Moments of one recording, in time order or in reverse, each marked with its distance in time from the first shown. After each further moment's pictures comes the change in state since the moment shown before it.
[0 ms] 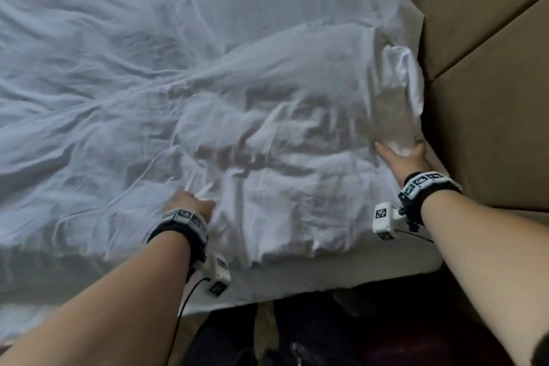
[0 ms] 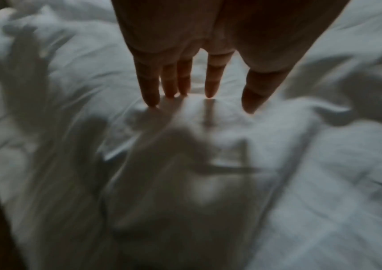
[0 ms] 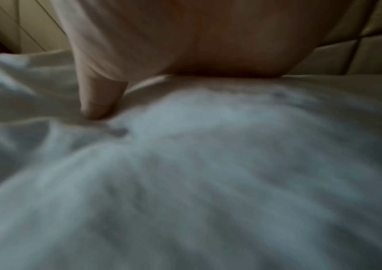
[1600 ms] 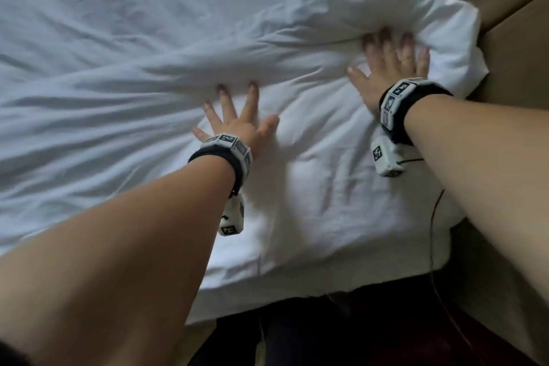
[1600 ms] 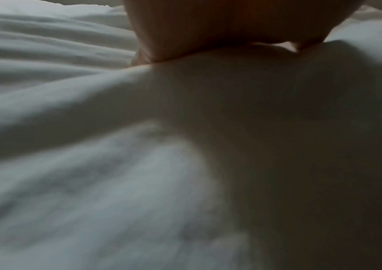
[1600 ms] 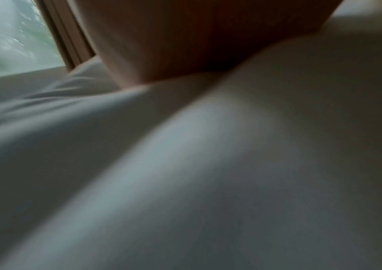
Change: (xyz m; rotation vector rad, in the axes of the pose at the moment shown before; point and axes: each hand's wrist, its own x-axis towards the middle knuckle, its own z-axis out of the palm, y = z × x) left_hand 0.003 0.166 0.011 0.064 0.176 0.572; right_hand 0.063 -0.111 0.044 -0.825 0.227 -0.659
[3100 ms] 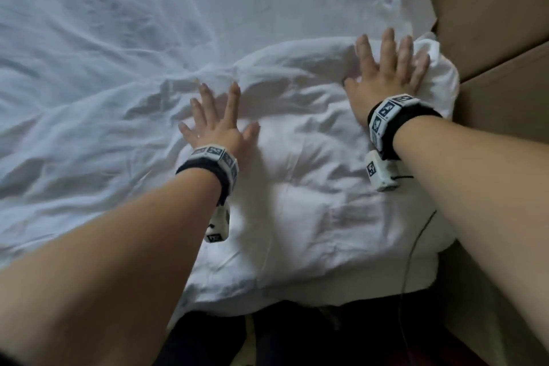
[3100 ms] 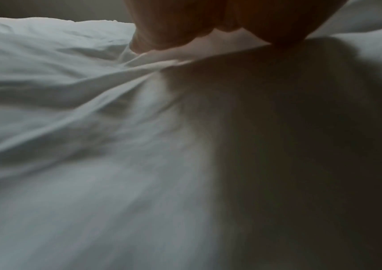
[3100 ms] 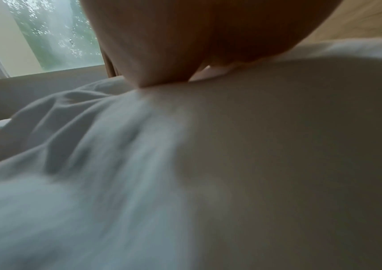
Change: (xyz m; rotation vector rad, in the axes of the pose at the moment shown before) left_hand 0.013 -0.019 -0.038 0.026 0.104 -0.017; right_hand 0.007 -0.035 -0.045 -0.084 0.089 -0.030
